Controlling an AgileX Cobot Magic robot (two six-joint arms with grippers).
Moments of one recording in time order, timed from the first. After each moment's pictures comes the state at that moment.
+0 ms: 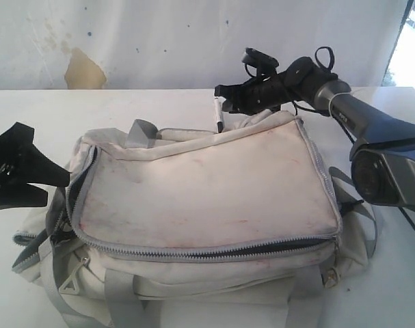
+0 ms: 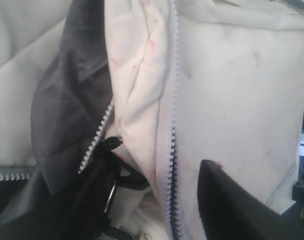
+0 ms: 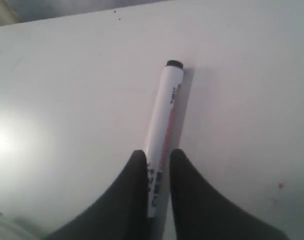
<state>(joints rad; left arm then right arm) 0.10 1.51 -0.82 -1.03 1.00 0.63 0.23 2.80 -2.55 0.72 0.71 -0.32</state>
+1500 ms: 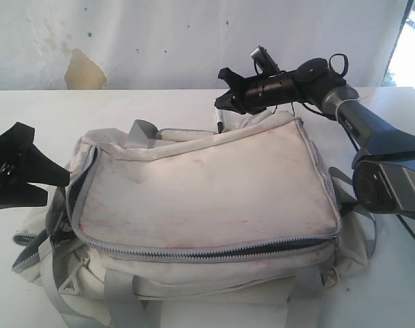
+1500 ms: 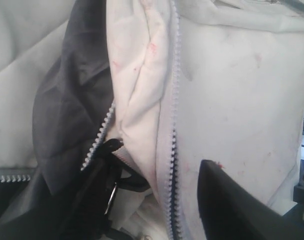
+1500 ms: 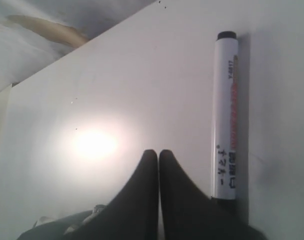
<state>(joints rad) 0.10 1.51 -0.82 -1.03 1.00 0.63 0.19 2.88 -2.70 0.99 0.87 -0.17</state>
